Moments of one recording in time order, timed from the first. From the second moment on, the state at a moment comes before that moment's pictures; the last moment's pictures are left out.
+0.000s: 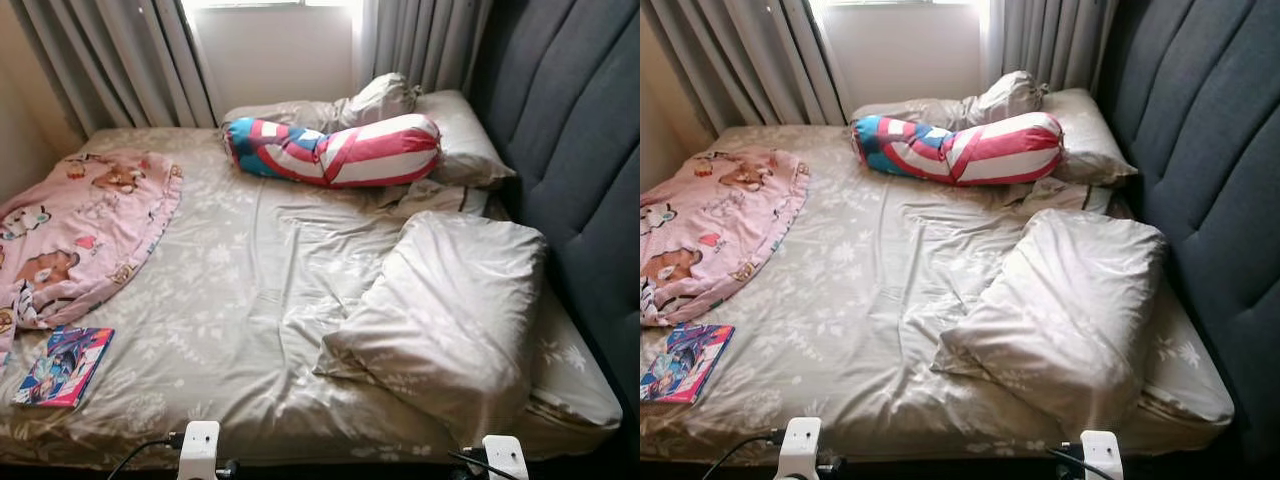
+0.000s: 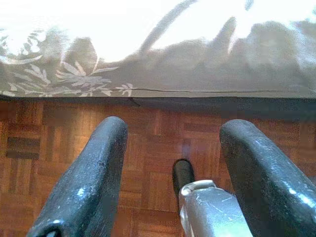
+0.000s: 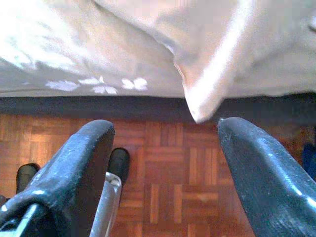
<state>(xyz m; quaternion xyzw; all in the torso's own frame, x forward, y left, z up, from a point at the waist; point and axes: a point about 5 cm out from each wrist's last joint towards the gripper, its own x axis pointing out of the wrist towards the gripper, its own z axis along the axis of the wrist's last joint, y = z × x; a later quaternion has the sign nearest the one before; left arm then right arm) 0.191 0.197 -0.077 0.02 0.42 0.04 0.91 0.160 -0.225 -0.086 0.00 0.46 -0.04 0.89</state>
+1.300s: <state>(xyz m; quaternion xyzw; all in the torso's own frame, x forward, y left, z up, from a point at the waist) 0.194 0.197 -0.075 0.02 0.41 0.03 0.91 0.160 -0.225 -0.086 0.00 0.46 -0.04 0.89</state>
